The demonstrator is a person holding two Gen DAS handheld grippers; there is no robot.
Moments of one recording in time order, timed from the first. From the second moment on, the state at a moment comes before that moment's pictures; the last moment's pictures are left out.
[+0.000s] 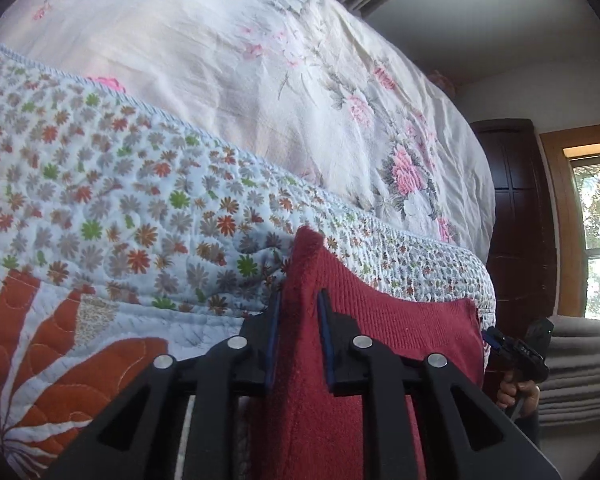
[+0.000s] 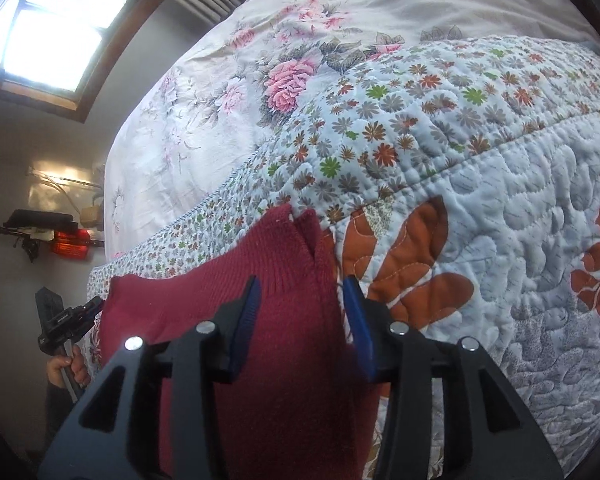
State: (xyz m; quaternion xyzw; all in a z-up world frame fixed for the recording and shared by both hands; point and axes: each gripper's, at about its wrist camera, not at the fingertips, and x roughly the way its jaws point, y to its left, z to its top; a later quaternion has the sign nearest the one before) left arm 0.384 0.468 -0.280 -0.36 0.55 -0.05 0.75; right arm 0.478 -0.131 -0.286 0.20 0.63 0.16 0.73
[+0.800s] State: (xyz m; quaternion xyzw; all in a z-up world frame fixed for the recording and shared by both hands) left arm 0.204 0.356 -0.262 -0.30 0.55 -0.16 0.76; right arm 0.270 -0.184 -0.292 0.24 0.62 0.21 0.72
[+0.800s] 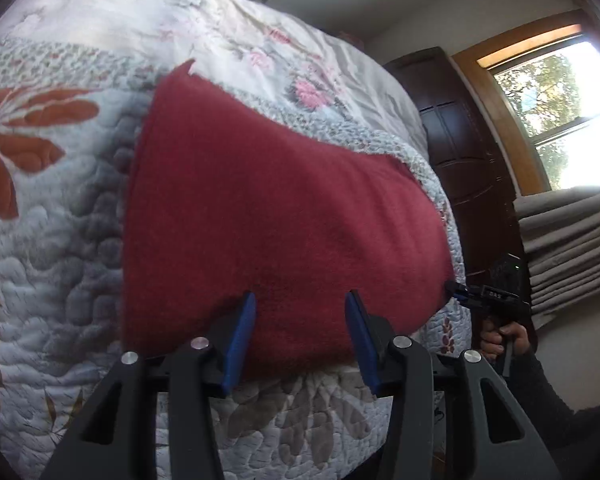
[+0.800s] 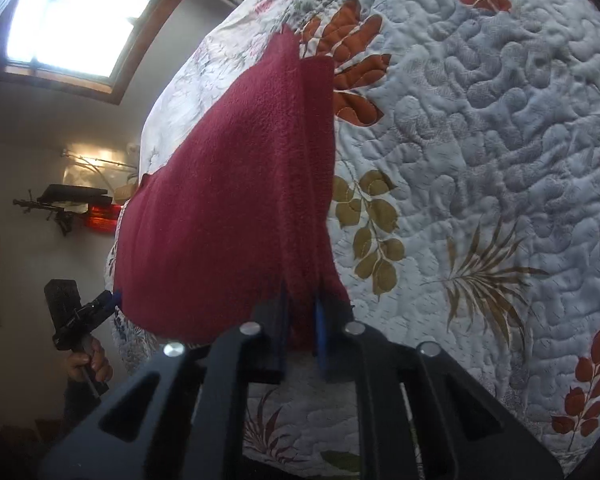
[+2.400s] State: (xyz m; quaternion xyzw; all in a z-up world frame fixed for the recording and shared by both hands) left arm 0.305 0.477 -0.327 -0.53 0.56 -0.24 0.59; right arm 0.086 0.281 -0.257 -0.48 0.35 0.29 0.75
